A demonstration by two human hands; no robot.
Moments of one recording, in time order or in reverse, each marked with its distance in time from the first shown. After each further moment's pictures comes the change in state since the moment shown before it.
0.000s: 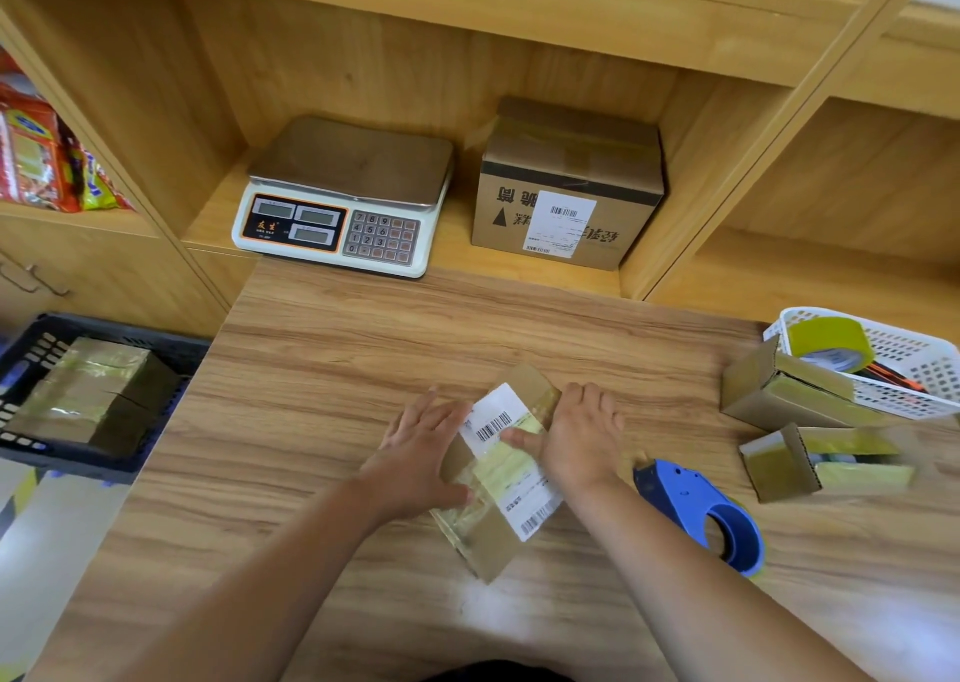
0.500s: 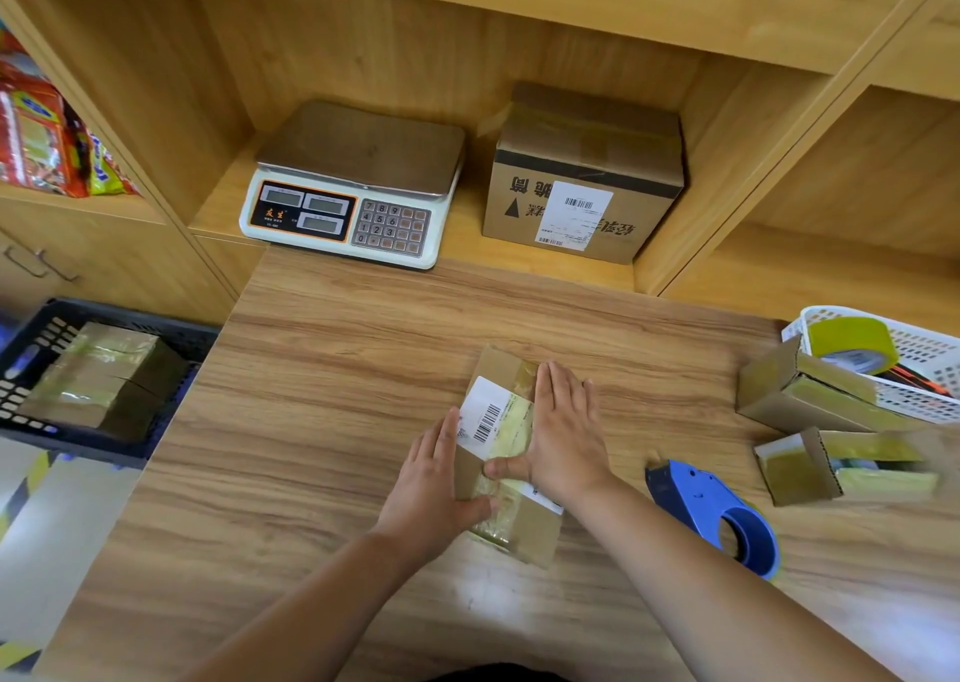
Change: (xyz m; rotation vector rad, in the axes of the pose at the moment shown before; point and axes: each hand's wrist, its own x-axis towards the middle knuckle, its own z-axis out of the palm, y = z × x) left_hand -0.017 0.011 0.041 -0.294 0.256 -0.146; right_hand 0.002 -0.015 0.012 0.022 -0.158 -0.282
